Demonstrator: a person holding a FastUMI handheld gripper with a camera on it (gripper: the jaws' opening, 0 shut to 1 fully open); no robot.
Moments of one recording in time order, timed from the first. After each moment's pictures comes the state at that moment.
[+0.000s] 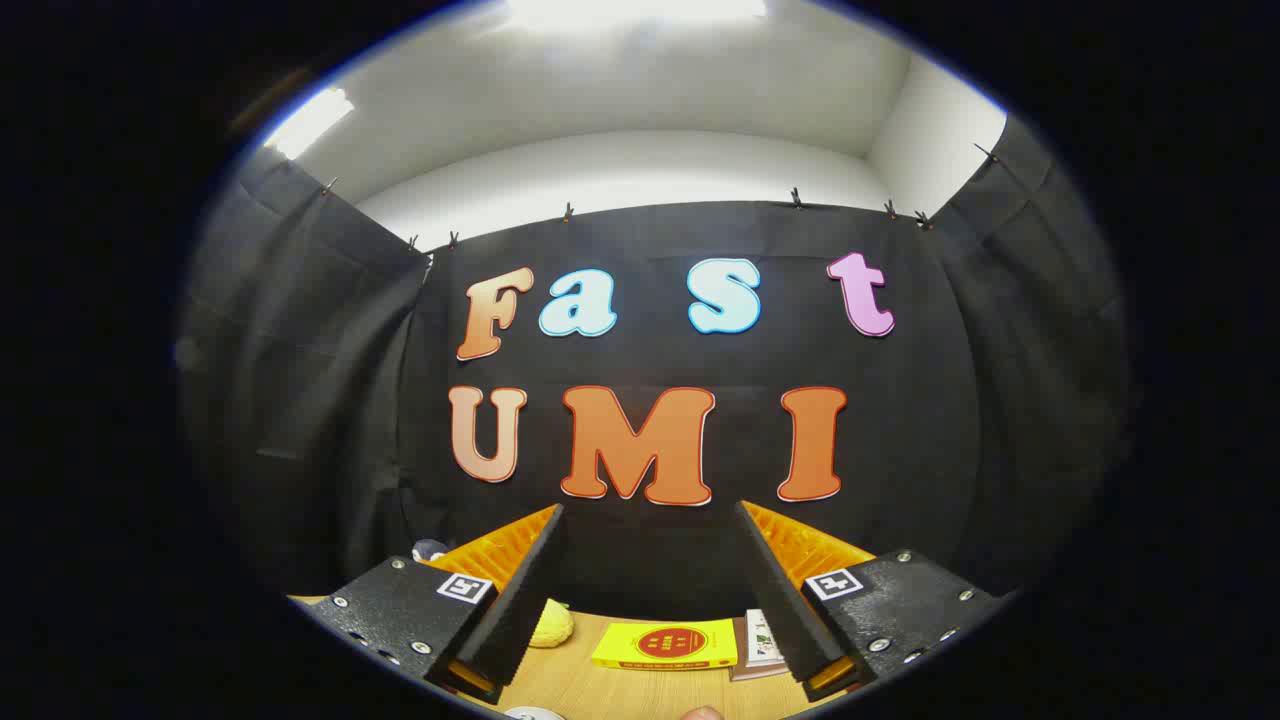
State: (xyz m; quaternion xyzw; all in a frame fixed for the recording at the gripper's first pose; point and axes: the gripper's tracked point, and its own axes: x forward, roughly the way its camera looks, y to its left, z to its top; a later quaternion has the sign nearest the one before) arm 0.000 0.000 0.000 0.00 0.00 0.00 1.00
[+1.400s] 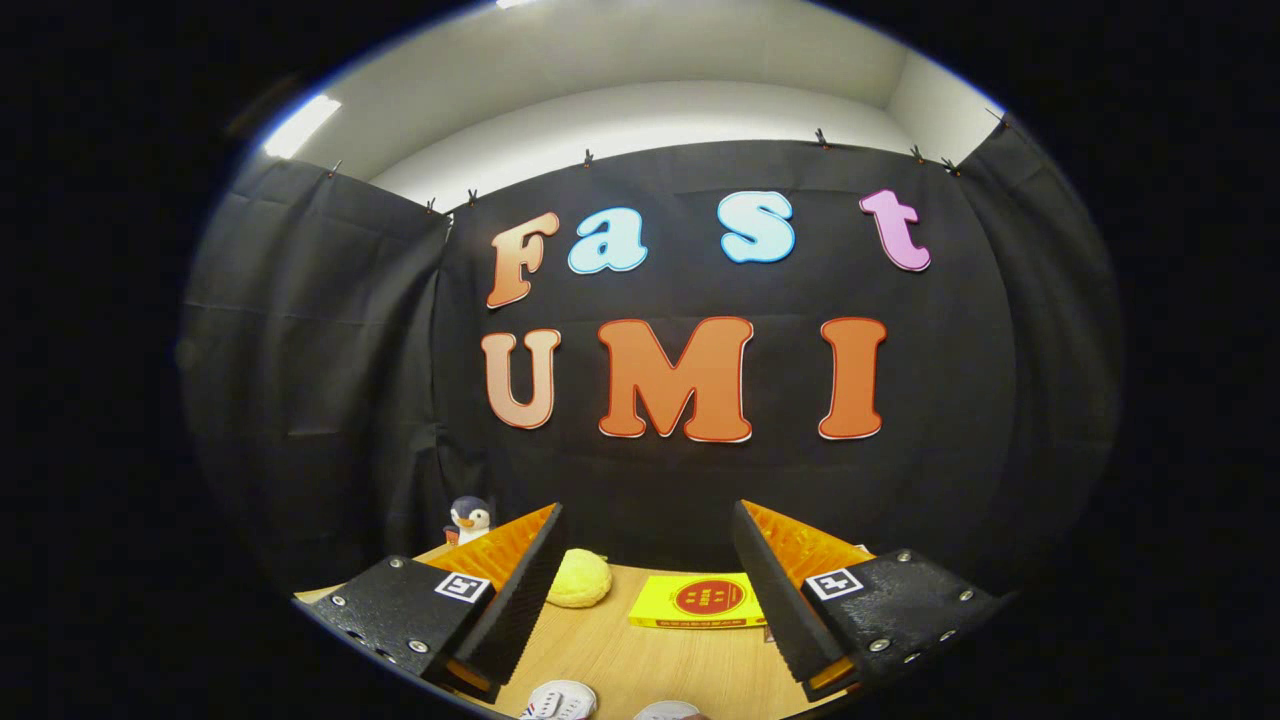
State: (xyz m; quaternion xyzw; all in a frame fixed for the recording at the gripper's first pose) arm -0.007 0.023 -0.062 0.03 0.11 0.05 0.99
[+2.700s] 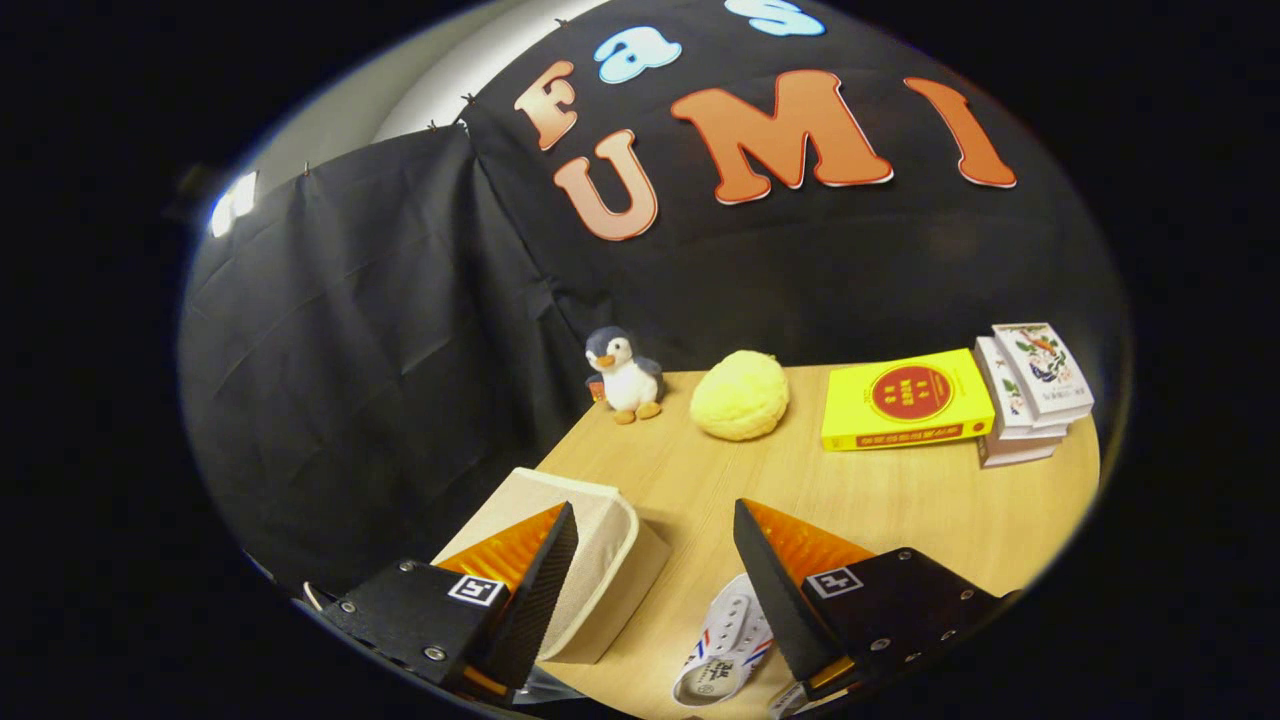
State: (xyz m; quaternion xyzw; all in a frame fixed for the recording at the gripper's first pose) arm -0.067 0.182 -0.234 0.18 0.40 0.23 0.87
